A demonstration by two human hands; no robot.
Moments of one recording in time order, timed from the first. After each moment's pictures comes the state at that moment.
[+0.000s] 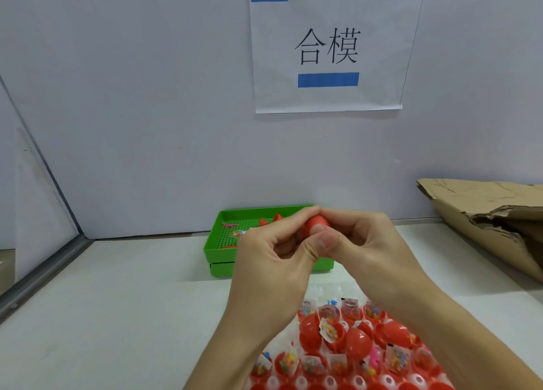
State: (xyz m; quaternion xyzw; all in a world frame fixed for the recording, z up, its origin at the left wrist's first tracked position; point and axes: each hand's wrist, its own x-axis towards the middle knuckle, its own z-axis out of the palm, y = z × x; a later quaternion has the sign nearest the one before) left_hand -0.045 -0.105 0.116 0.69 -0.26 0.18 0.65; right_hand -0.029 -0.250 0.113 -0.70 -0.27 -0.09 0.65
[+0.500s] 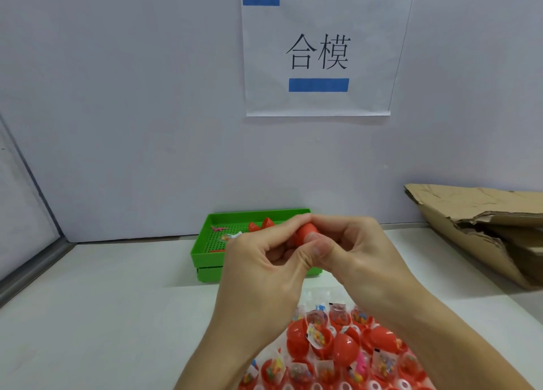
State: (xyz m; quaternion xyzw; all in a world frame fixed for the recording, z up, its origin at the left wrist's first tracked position) left_hand -0.045 -0.109 0.115 0.71 -0.26 0.19 0.63; right_hand -0.029 -0.253 0.114 -0.70 -0.25 -0.05 0.67
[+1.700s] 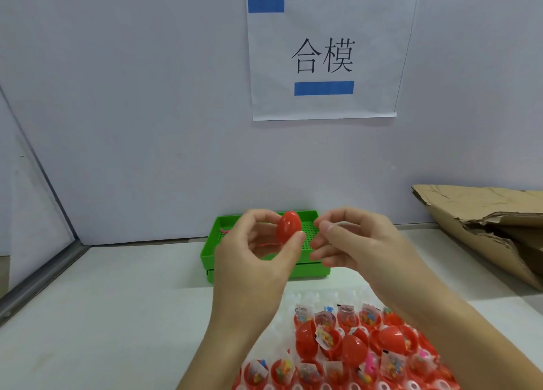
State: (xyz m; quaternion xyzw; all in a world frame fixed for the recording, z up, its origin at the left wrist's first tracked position) left_hand -0.035 -0.098 0.109 0.75 -0.11 0.26 0.60; right_hand -0.026 -0.258 0.123 -0.72 -0.10 -0.05 0.68
